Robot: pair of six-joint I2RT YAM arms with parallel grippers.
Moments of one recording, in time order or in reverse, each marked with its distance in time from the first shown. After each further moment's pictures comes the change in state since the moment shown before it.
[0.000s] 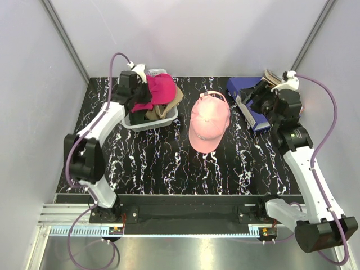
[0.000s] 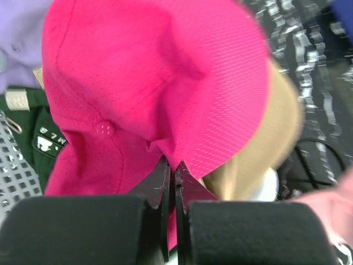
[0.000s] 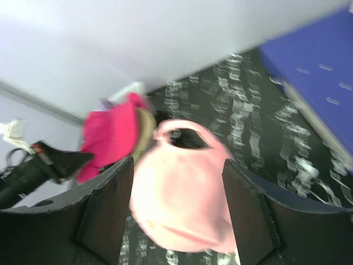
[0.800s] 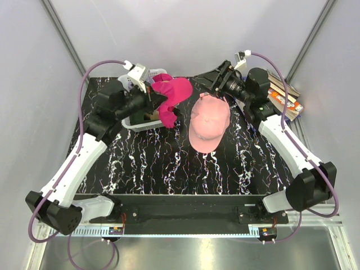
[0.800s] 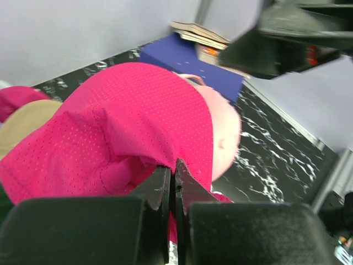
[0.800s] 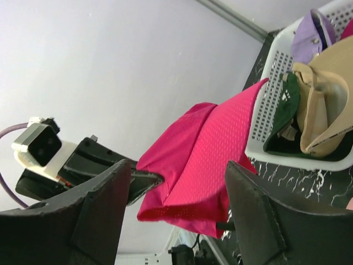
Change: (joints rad) left arm -0.192 -0.548 -0.117 -0.009 0.270 -0.006; right arm 0.169 0.396 0.192 0.457 -0.572 0.447
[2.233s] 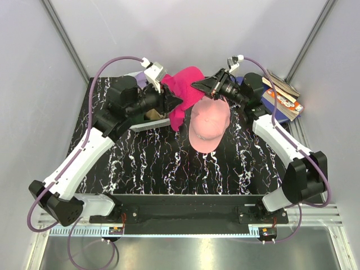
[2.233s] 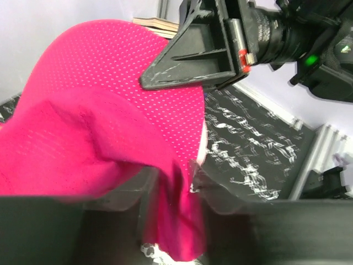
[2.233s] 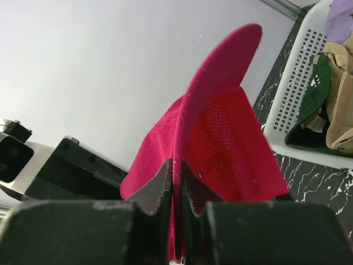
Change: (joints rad) left arm -0.150 0.083 0.126 -0.058 -0.014 0.051; right arm 0.000 0.081 -0.083 0.235 -0.111 0.132
